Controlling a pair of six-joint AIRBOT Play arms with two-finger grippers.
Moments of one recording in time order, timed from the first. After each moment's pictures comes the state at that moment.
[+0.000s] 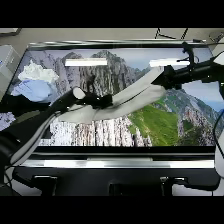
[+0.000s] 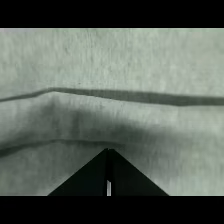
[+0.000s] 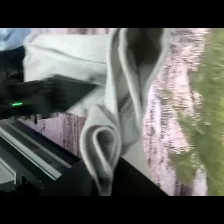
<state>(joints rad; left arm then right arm) -0.50 -1.79 1.45 0.78 -0.74 -1.65 -0.13 -1.49 1.68 -0.71 1.52 1.45</state>
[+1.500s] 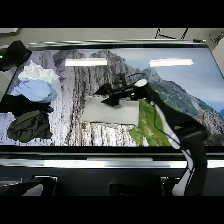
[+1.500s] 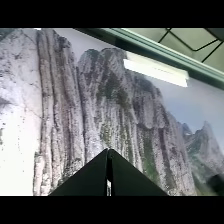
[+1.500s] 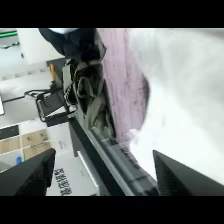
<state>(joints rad) 0.03 -1.19 1.56 1.22 -0.86 -1.72 0.29 -1.95 1.68 -0.31 1.17 1.46</state>
